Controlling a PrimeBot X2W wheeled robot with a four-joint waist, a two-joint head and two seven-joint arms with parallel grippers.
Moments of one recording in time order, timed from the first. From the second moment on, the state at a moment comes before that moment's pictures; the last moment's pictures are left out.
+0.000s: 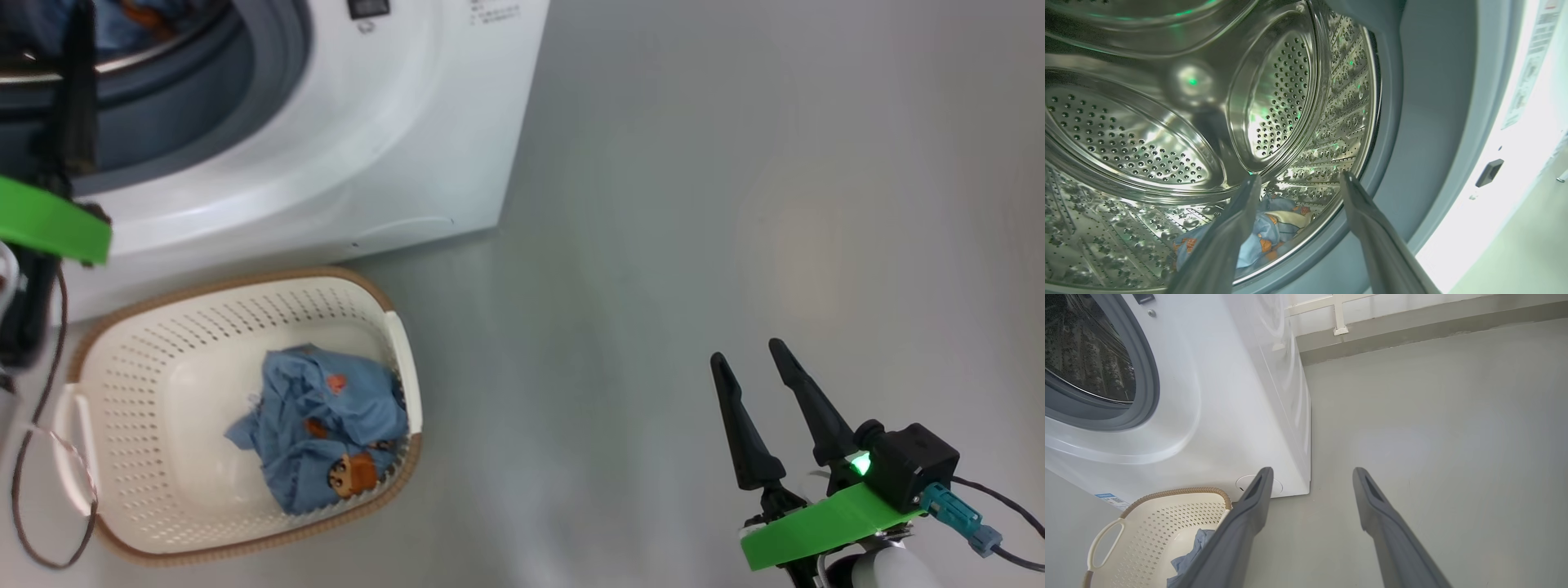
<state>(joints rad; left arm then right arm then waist) -0.91 0.58 -0.57 0.42 -0.78 -0.06 -0.25 -0.11 -0.04 0.11 0.07 0.28 0.13 -0.25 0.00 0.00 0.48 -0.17</state>
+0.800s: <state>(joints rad) -0.34 0.40 -0.22 0.14 -0.53 -0.01 -0.25 -0.06 -0.04 0.06 0.12 0.24 0.13 -0.25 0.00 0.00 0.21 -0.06</state>
